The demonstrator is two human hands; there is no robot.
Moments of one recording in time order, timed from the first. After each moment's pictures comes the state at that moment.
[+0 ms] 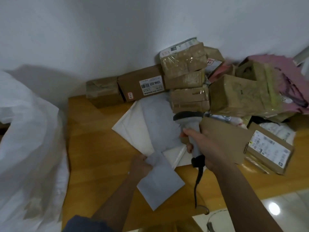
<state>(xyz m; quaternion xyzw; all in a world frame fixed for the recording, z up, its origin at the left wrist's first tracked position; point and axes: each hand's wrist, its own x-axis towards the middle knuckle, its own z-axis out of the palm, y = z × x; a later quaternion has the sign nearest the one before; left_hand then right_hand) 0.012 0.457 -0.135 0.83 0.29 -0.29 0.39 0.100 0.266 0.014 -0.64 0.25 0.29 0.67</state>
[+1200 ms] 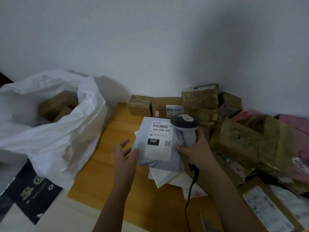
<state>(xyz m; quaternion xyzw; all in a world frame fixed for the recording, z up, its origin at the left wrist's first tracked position) -0.019 0.363 0.074 0.65 0.45 0.26 0.55 0.136 0.217 0.077 -0.72 -0.11 0.30 0.62</state>
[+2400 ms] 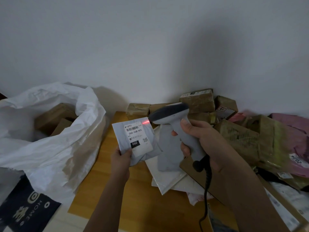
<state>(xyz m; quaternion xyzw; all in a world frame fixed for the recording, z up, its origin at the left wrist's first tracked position) -0.002 0.429 0.044 0.54 0.49 0.23 0.64 0.120 0.217 0.193 -0.60 -0.14 0.42 0.67</state>
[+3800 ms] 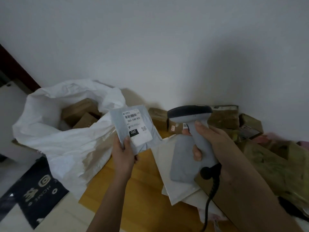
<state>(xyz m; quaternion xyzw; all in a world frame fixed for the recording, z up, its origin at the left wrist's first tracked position) -0.027 0.442 0.103 0.61 0.43 0.38 0.54 0.111 0.252 0.202 -0.62 -0.17 0.40 0.66</state>
